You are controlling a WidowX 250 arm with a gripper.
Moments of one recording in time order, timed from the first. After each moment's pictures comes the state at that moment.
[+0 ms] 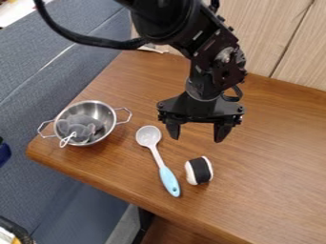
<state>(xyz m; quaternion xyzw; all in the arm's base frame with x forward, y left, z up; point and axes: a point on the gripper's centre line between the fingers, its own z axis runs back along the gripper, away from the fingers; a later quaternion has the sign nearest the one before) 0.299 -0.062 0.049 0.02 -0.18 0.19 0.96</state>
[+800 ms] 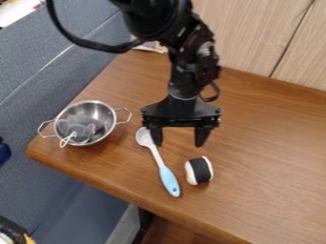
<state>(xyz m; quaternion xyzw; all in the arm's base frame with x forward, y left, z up) 0.297 -0.027 0.026 0.03 -0.12 0.25 0.96</state>
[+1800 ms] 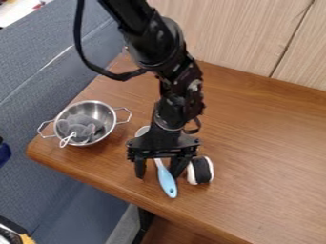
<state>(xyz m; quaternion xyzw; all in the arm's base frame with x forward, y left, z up) 0.270 -0.010 -0.026 0.08 -0.03 0.33 0.94</state>
